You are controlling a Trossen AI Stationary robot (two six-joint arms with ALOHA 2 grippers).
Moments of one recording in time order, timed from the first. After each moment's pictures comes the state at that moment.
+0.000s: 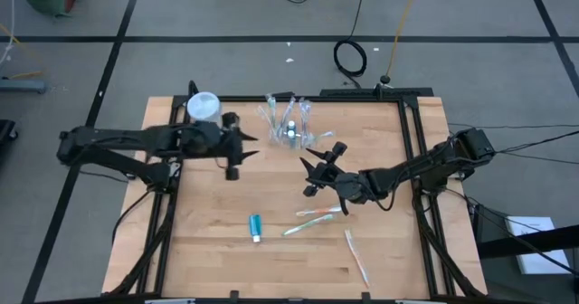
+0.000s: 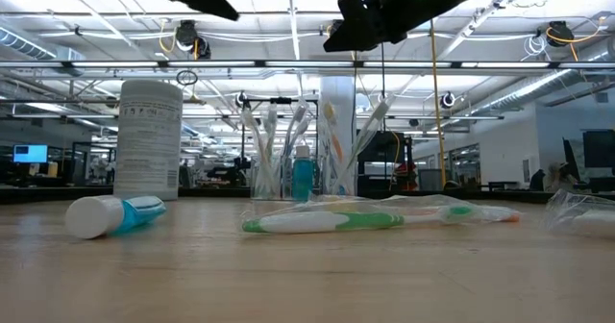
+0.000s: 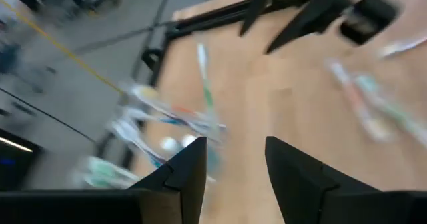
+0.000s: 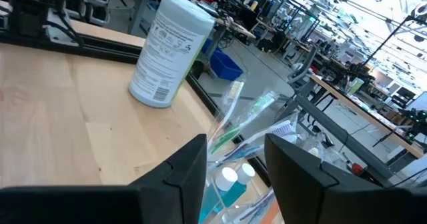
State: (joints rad) left arm 0.02 1.06 0.98 -0.43 -0.23 0.29; right arm 0.25 1.57 0.87 0.49 0.96 -0.28
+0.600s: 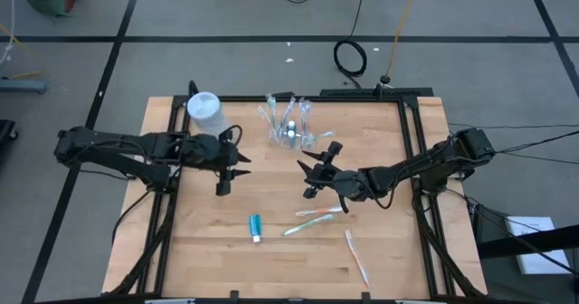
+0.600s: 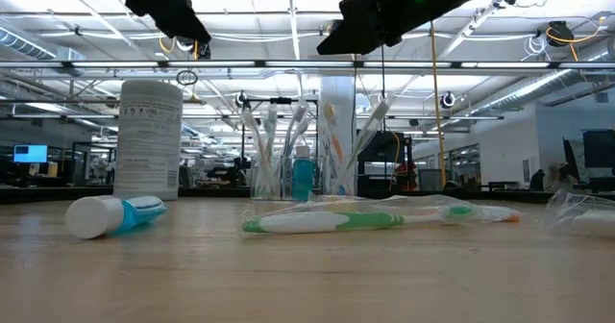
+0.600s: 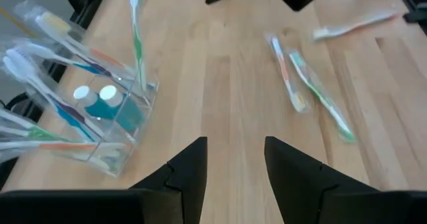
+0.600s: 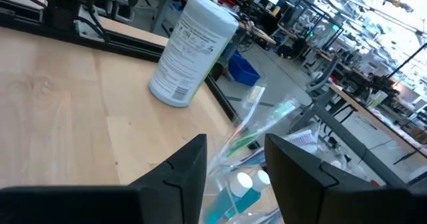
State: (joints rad) left arm -0.05 1.01 0.87 -0.49 -0.09 0.02; right arm 0.24 1.57 0.87 0.48 0.86 -0.31
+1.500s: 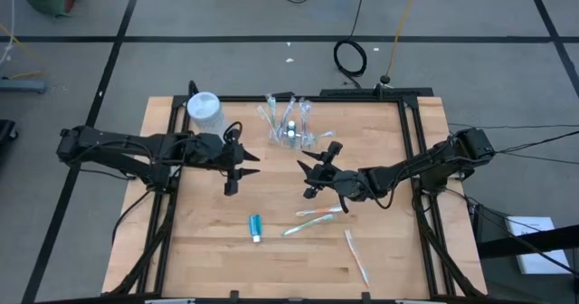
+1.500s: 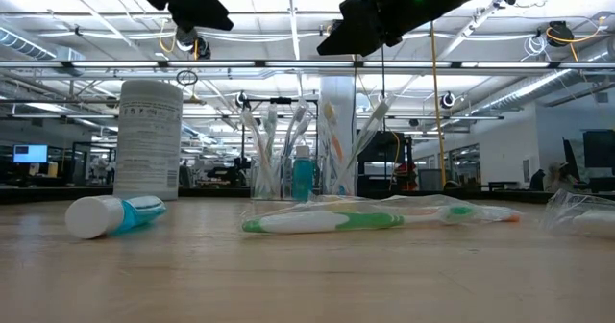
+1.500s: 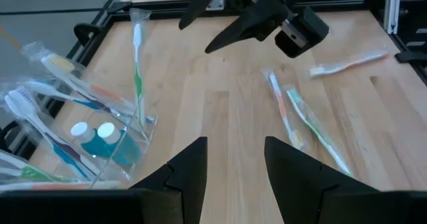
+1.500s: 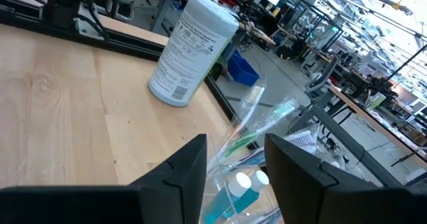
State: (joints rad) left arm -0.05 1.05 0.87 -0.33 -0.10 0.02; right arm 0.24 1.57 0.87 0.48 0.86 -0.33
